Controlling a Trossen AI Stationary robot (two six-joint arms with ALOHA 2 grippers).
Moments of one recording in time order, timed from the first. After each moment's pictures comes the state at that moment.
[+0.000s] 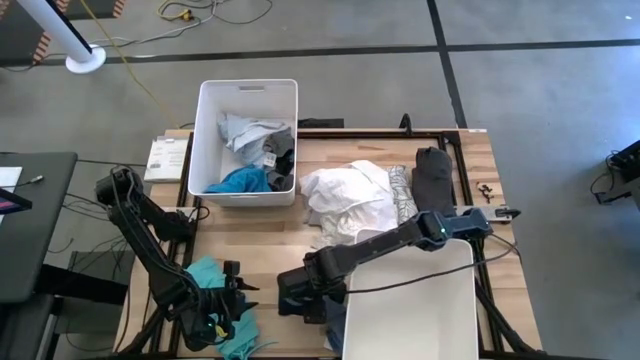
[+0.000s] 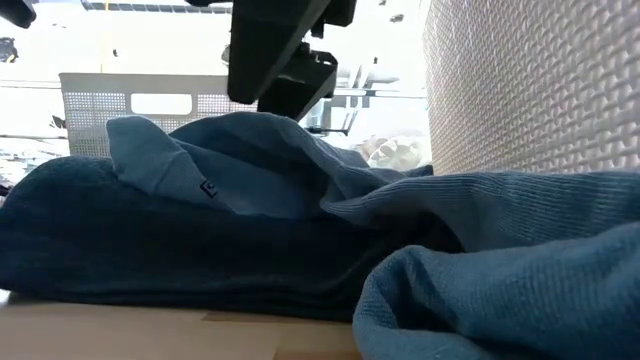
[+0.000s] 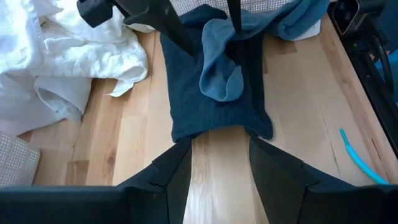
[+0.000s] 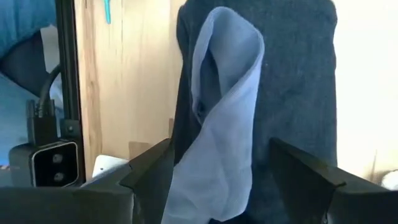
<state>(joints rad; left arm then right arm) -0.99 1.49 1.04 -0.61 -0.79 -0.65 0.35 2.43 2.34 -1.15 -0.12 0.38</state>
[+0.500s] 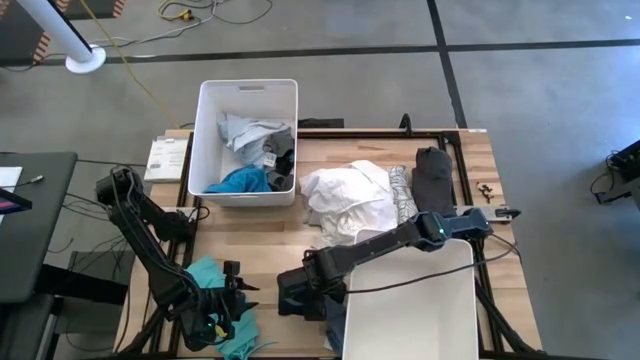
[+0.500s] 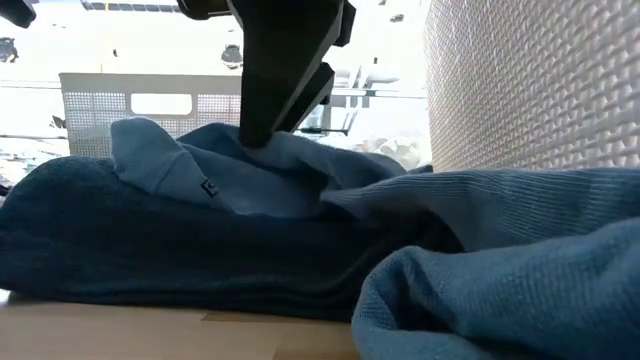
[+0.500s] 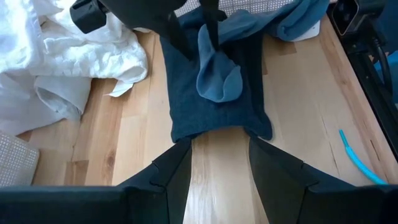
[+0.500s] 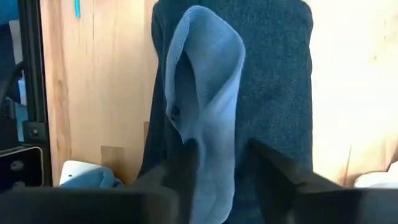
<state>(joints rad) -0.99 1.49 1.04 -0.61 -0.79 -0.65 0.34 2.44 2.33 -1.16 -0.05 0.34</state>
